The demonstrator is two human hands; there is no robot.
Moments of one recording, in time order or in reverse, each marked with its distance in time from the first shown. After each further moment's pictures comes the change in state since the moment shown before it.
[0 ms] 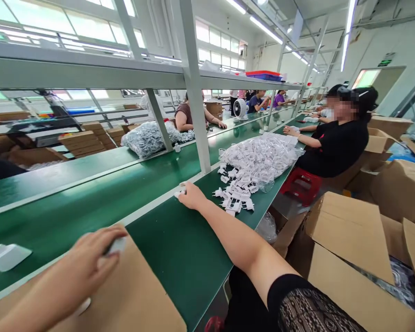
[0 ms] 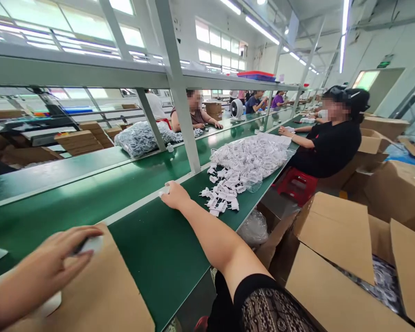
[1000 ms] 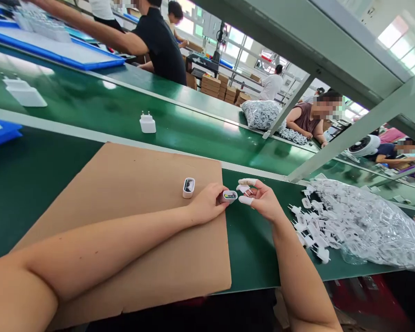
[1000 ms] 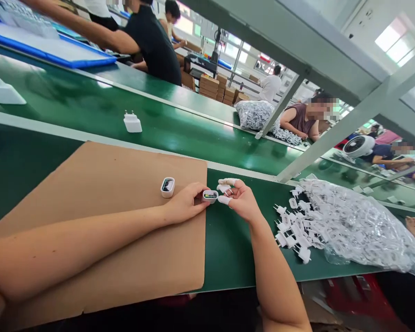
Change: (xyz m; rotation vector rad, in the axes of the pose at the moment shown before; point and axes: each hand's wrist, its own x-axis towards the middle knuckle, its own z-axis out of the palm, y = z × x) left_hand -0.029 0.056 0.075 -0.706 0.272 -0.304; right_hand -0.052 -0.053 0.026 0.423 -0.544 -0.149
